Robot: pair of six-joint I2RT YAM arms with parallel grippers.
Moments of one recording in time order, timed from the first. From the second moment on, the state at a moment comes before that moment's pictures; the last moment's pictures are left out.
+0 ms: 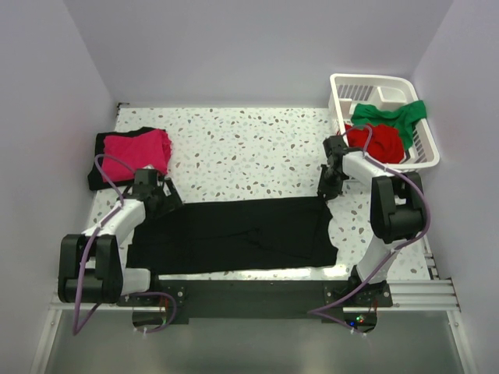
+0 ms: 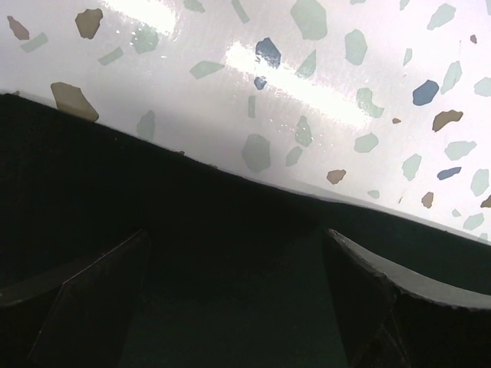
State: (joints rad) left arm -0.01 1.30 0.60 -0.34 -0.06 -0.49; right arm 0.16 1.80 1.17 -0.72 0.04 0.46
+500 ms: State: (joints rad) left arm -0.01 1.16 0.71 -0.46 -0.04 -0.49; right arm 0.15 1.69 1.18 -0.81 0.05 0.40
